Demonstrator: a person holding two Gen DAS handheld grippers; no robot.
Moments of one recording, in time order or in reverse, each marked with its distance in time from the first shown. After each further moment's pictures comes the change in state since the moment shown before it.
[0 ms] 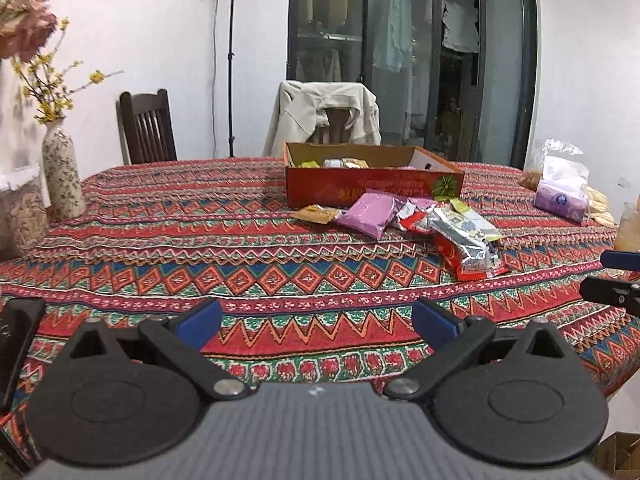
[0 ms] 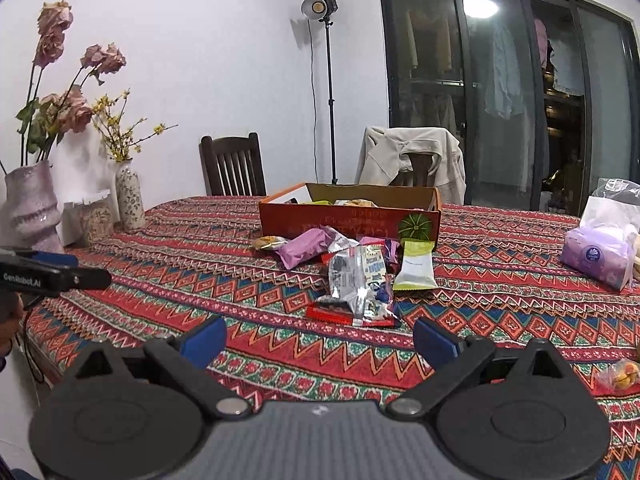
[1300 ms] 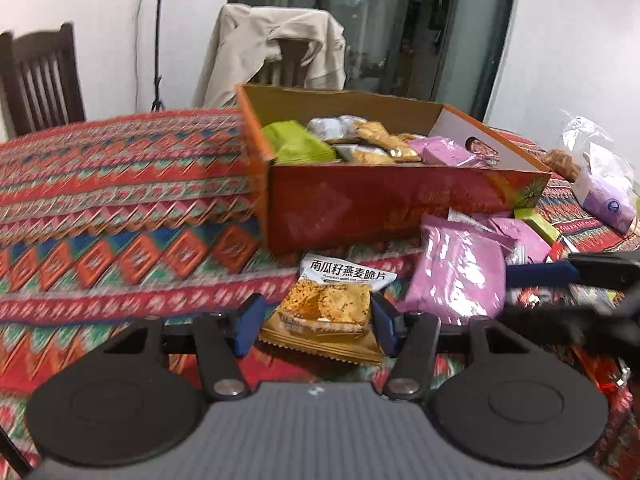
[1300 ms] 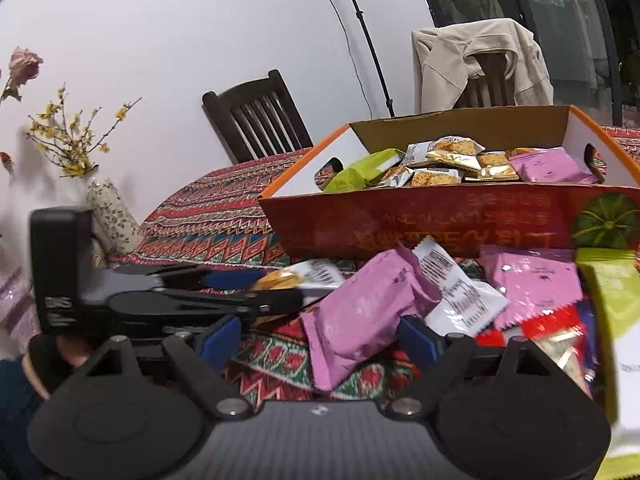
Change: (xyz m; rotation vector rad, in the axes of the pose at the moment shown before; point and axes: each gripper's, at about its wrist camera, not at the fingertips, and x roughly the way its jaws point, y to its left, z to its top) left arm 0.283 0.071 0.097 0.018 0.214 -0.218; right arm 0.310 -0.006 0.091 0.203 0.239 0.256
